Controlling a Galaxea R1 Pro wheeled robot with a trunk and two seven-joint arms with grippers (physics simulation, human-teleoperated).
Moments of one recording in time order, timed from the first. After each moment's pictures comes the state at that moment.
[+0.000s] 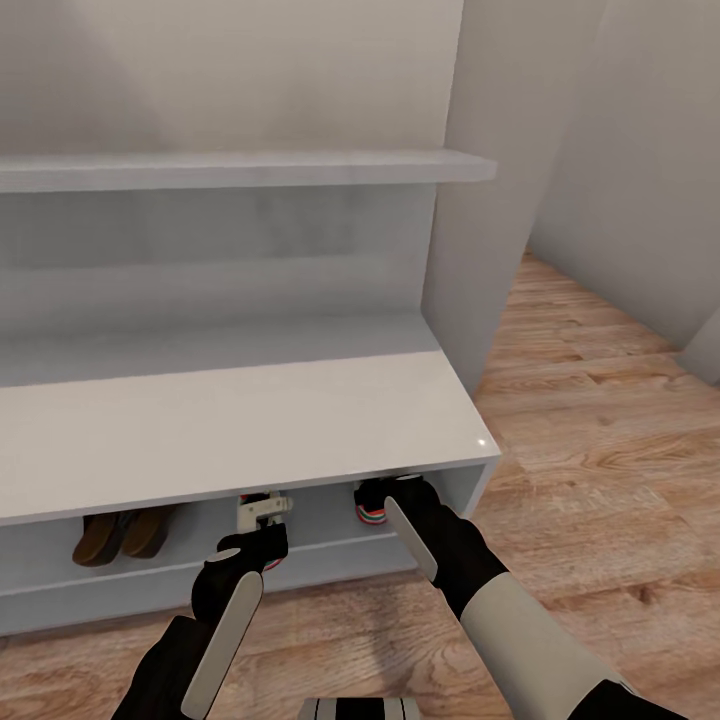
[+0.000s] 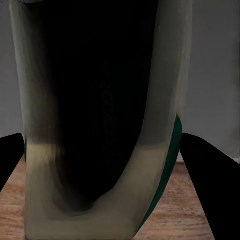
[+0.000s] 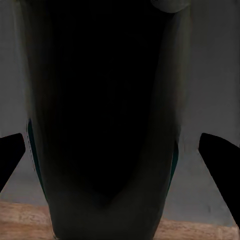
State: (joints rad) left arm -0.31 -0.07 -0.26 -1.52 0.46 0.72 0.65; right arm -0.76 0.17 0.46 -0.89 -0.34 0.71 -0.30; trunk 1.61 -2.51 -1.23
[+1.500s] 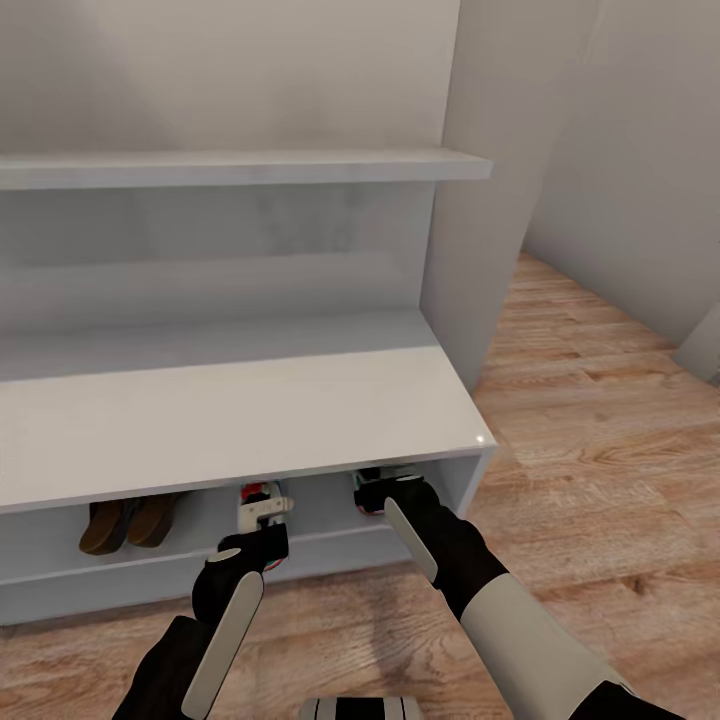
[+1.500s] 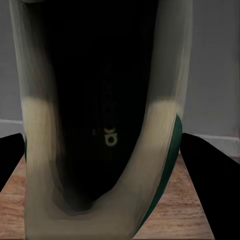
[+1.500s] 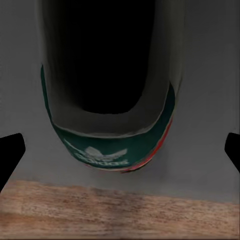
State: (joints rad) left arm -0.31 -0.07 -0.26 -1.51 0.46 0.72 0.65; right arm -0.76 0.17 0.46 -0.89 -0.33 0.70 -0.30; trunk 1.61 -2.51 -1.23
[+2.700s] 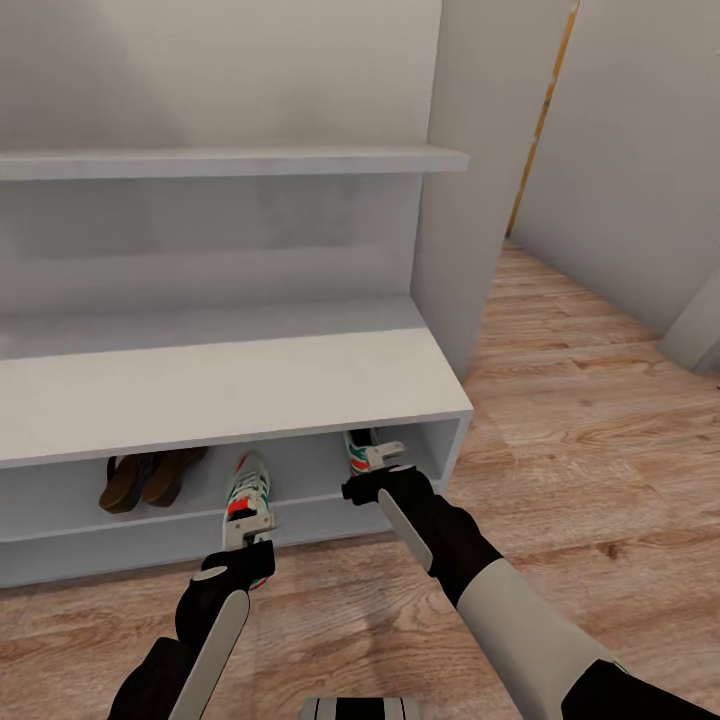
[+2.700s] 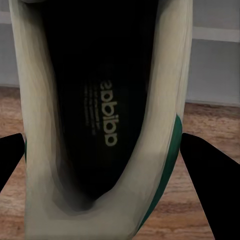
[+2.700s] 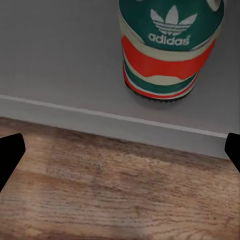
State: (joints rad) left arm -0.25 -0.04 -0.24 -1.53 0.45 0.72 0.65; right arm -0.81 0.17 0.52 -0.88 -0.35 0.71 -0.22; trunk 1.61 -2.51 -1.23
